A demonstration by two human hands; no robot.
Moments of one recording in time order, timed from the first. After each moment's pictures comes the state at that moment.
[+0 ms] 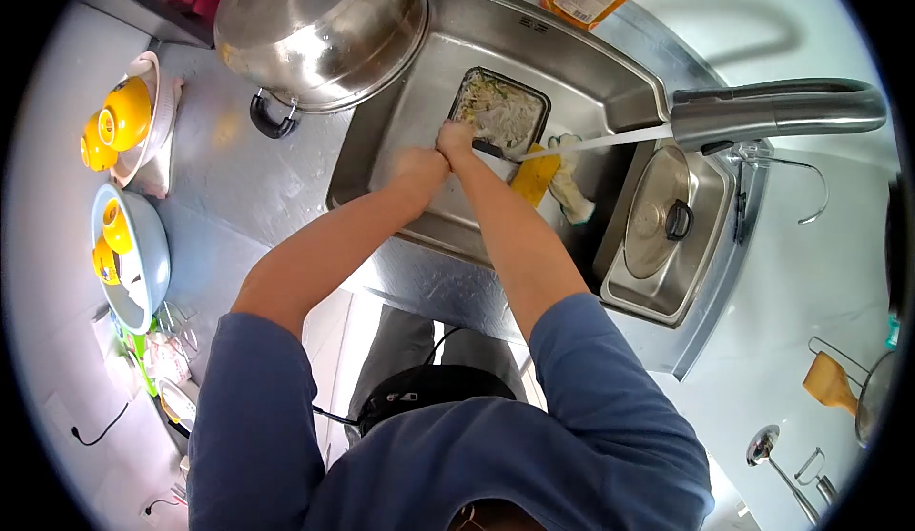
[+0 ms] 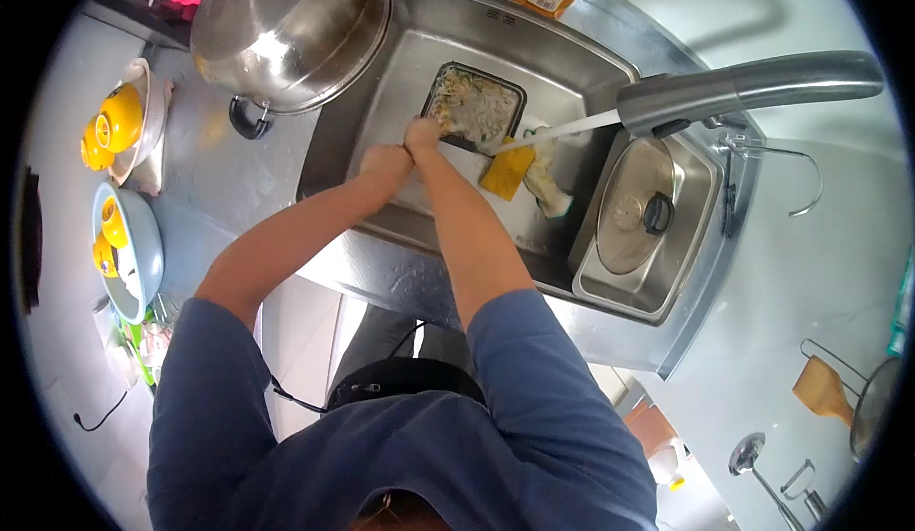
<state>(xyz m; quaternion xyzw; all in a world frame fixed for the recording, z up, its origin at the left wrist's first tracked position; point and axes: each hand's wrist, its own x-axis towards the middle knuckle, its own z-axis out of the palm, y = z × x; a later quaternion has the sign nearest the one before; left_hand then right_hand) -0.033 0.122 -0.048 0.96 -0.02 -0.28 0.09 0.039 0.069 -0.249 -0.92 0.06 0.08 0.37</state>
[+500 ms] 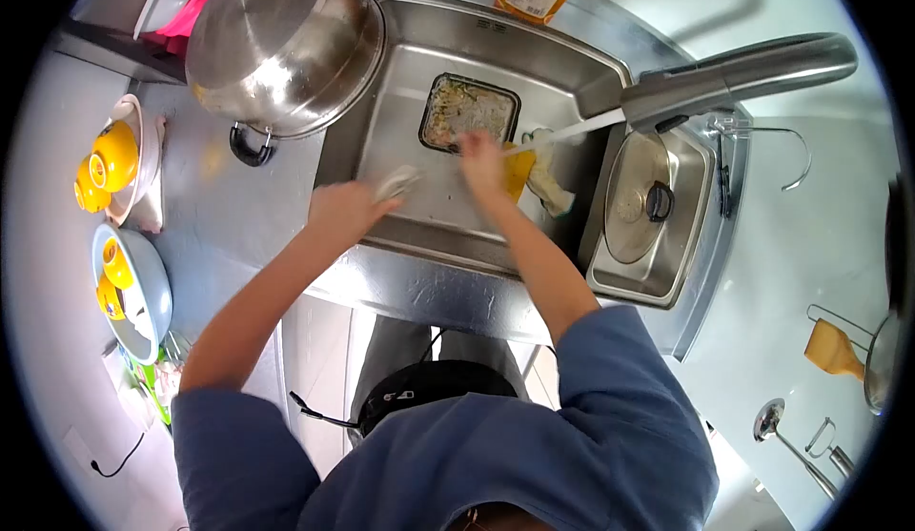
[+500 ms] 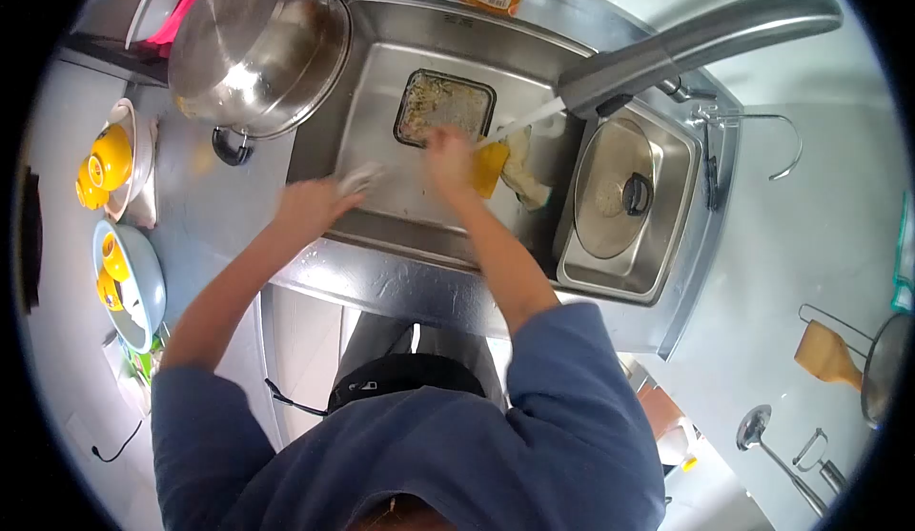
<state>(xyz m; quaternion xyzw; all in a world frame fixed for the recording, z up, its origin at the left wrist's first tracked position) -0.074 0.169 0.073 0.96 -0.03 -0.25 0.08 0.009 -0.041 -0.084 -0.90 0.04 0.03 0.44</state>
